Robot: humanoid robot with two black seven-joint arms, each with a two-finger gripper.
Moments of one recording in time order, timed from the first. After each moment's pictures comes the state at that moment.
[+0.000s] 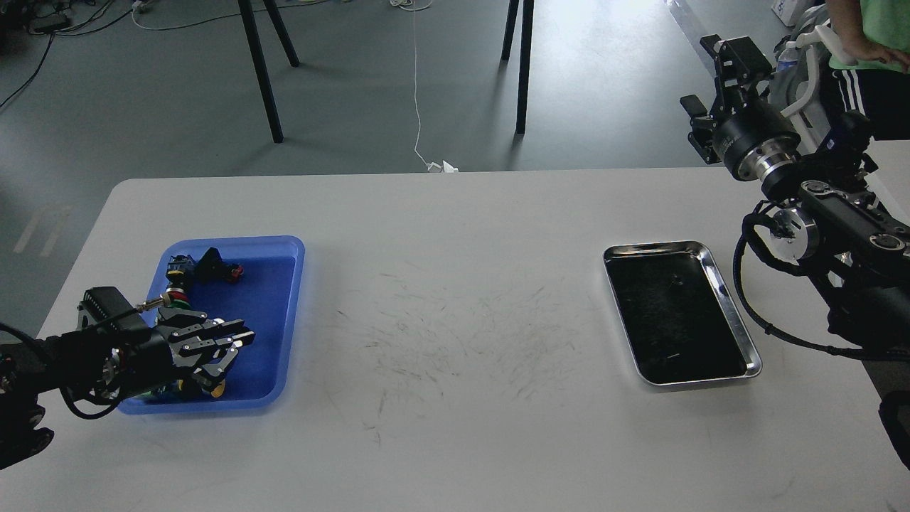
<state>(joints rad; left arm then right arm) -0.72 0.86 0.09 -1.07 1.82 0.37 -0.40 0.86 -0.41 0.67 0.72 -0.50 0.07 0.32</state>
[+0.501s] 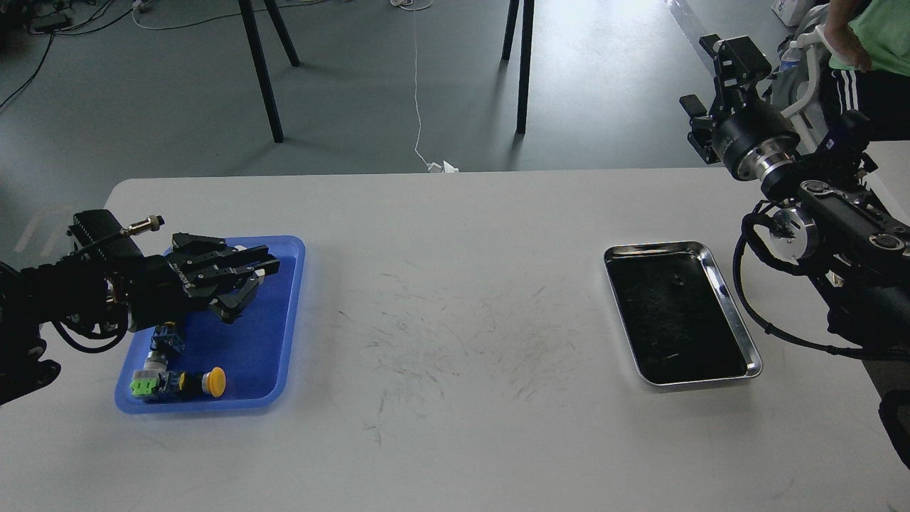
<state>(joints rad) -0.95 0.89 0.13 -1.24 1.76 0.36 -0.43 0.87 -0.41 0.67 0.72 -0.50 0.07 0.32</state>
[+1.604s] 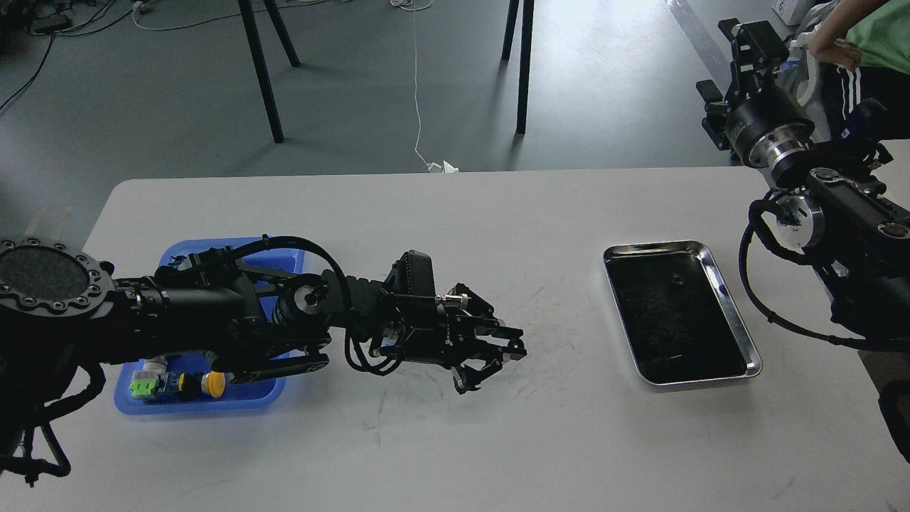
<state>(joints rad) -1.17 0.07 0.46 -0.95 1.73 0.36 -0.44 0.87 -0.39 0.74 0.70 -0.50 0.04 0.32</state>
